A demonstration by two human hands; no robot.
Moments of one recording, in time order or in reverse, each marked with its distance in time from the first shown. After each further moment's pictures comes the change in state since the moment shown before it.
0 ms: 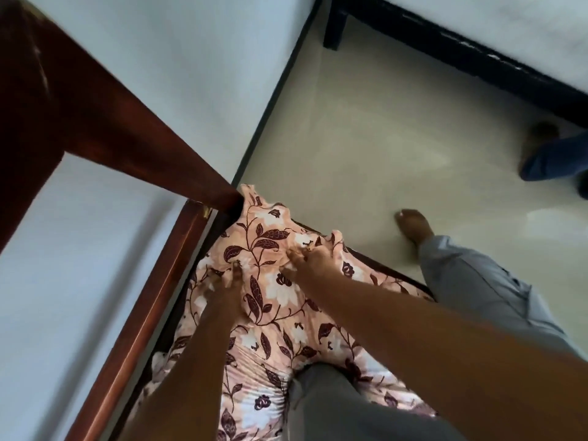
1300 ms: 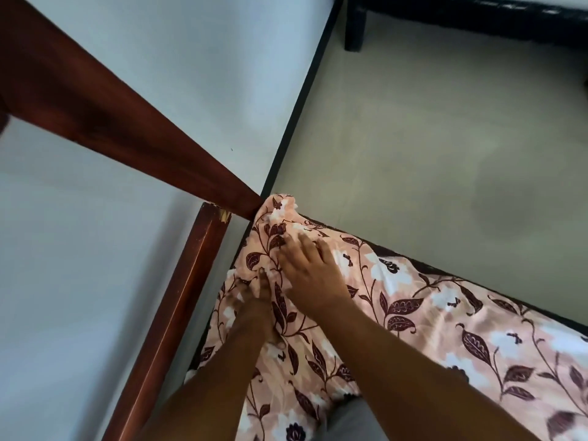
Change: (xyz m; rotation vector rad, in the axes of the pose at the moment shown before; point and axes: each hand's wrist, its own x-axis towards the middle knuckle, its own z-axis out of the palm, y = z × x) left_hand -0.001 0.014 0.004 0.139 0.017 -0.109; right_hand 0.041 -0.054 0.011 0.591 0.637 0.173
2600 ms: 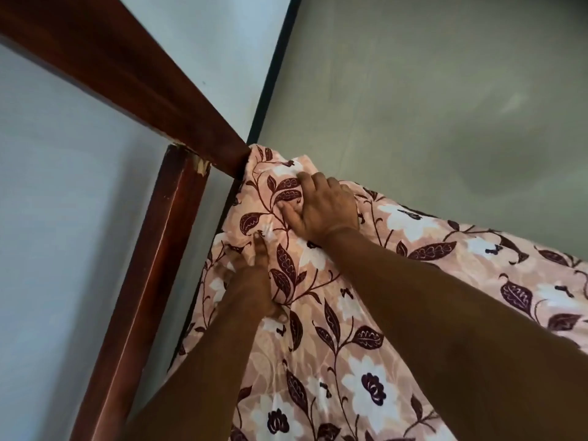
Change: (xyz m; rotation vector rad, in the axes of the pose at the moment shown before) left_hand -0.001 0.000 -0.002 -0.060 -0.039 0.072; right_hand 0.064 0.040 0.055 0.046 0.278 0.342
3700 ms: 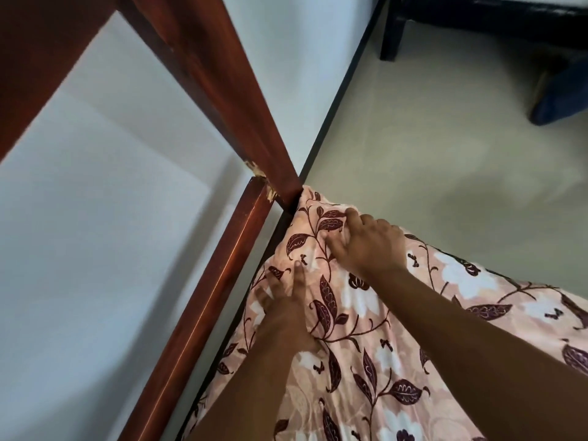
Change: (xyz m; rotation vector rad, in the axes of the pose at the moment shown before) left_hand -0.050 -0.014 0.000 -0.133 0.082 0.065; right_hand -0.024 -0.013 -0.054 -0.098 -0.007 0.020
